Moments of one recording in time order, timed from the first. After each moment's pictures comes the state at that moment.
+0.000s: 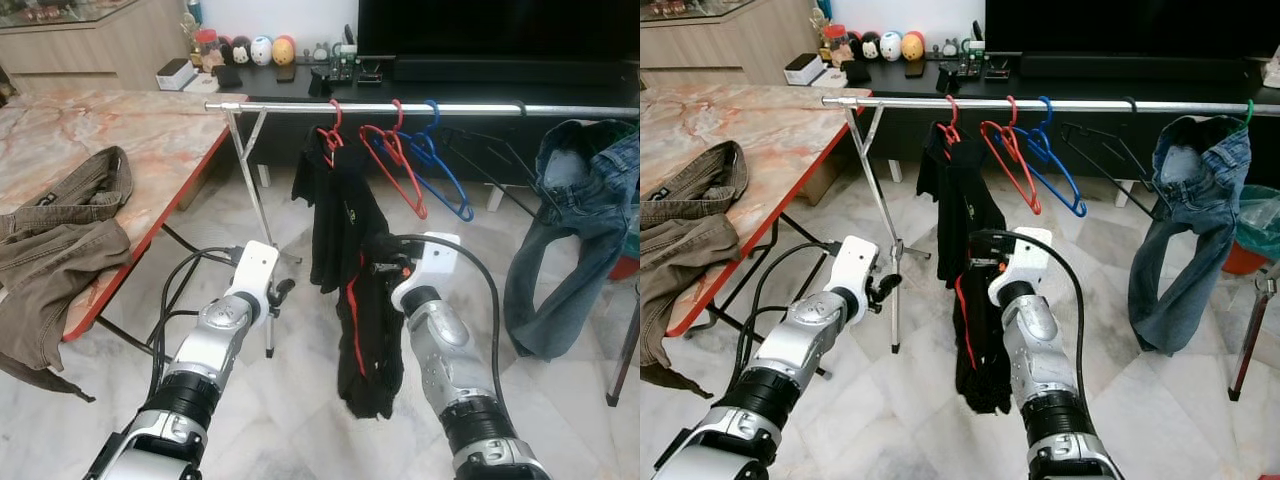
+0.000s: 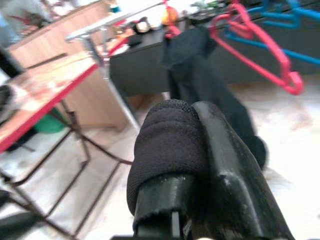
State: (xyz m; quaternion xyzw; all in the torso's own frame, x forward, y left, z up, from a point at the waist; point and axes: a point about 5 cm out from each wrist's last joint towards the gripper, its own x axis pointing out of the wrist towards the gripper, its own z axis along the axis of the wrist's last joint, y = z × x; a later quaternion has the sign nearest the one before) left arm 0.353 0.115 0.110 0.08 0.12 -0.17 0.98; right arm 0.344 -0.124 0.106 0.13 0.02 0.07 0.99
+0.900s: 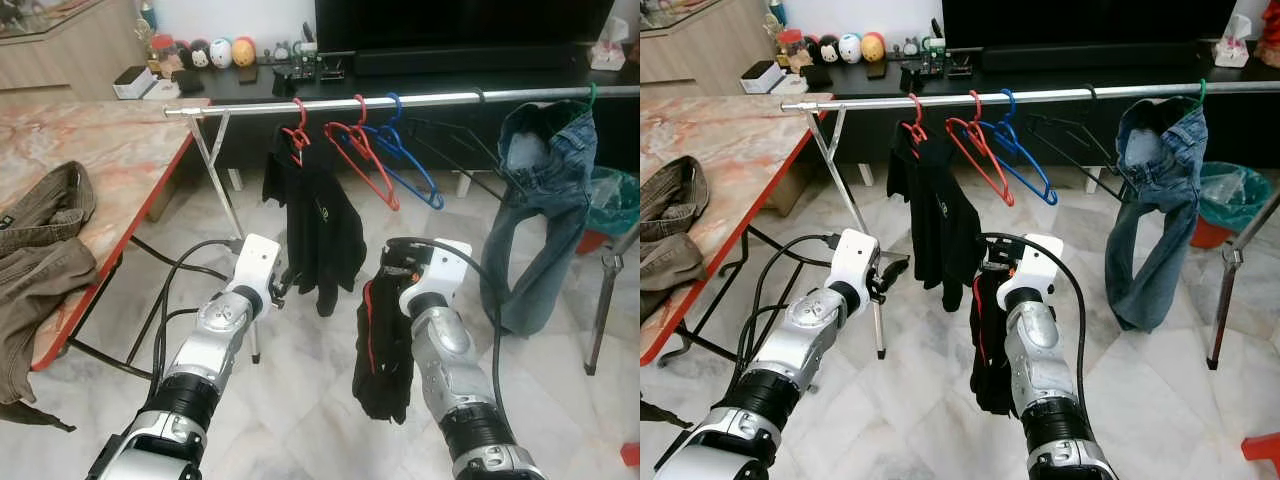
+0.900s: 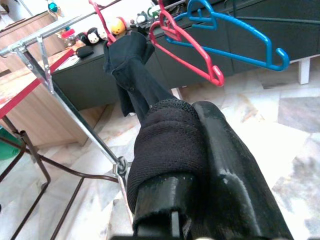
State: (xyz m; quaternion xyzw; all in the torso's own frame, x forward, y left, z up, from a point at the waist) left arm 0.353 0.115 0.114 0.08 0.07 -0.19 0.98; right arm 0.341 -0.124 0.100 0.13 0.02 0.04 0.99
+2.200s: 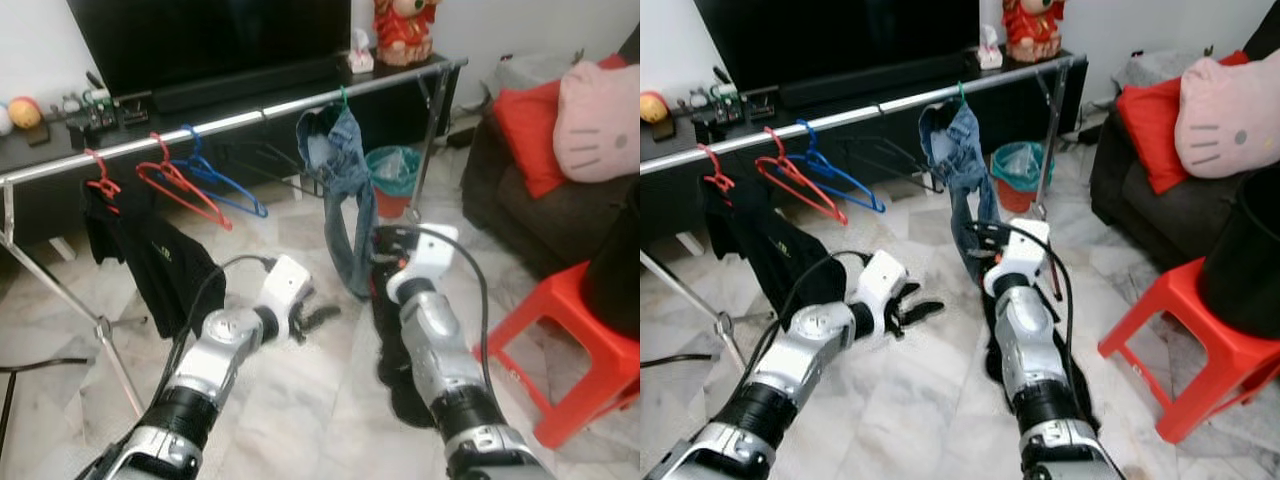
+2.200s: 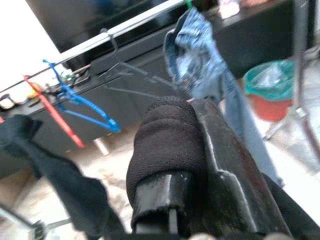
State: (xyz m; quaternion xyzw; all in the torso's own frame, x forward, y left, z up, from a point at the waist) left arm 0.322 0.081 0.097 0.08 0.14 -0.42 0.89; right arm 0.353 -0.104 0.116 0.13 0.01 0.11 0.98
